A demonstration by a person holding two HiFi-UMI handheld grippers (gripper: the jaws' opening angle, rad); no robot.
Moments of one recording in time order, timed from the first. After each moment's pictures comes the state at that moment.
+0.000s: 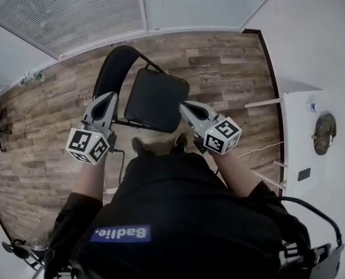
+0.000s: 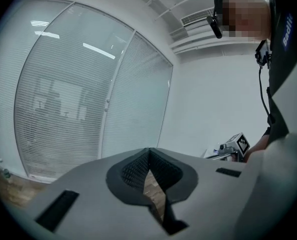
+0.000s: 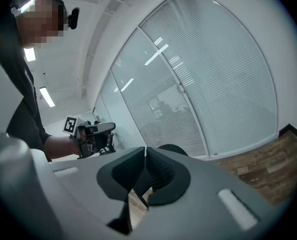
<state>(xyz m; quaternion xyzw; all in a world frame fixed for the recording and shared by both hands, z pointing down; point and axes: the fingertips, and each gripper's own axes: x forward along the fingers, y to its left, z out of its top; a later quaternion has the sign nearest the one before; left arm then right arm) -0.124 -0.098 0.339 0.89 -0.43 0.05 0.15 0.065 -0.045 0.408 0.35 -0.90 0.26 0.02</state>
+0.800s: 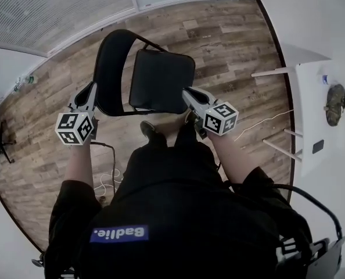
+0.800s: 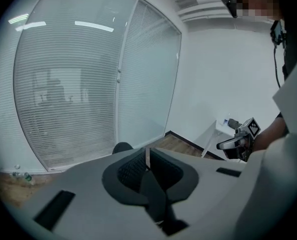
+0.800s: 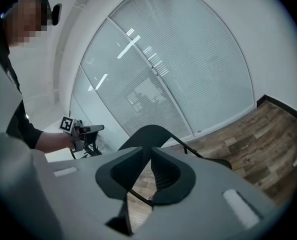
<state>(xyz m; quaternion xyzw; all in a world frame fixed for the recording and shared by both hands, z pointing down) -0.226 -0.187 0.478 0.86 -0.42 0.21 0.19 0.048 -0.079 0.547 0.44 -0.82 0.37 0.03</state>
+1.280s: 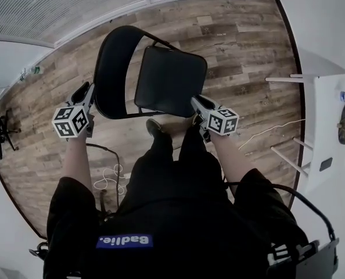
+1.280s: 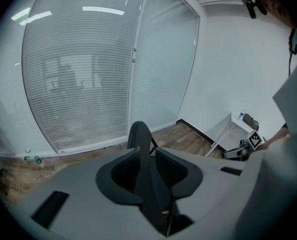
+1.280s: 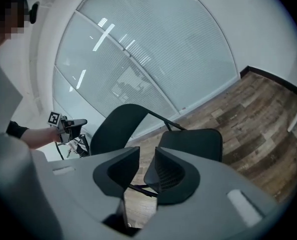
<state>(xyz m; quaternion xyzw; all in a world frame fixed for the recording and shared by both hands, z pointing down) -0.263 -0.224 0.568 0.81 -0.46 0.28 0.24 0.081 -0.081 0.704 0.45 -0.75 0.48 0.06</state>
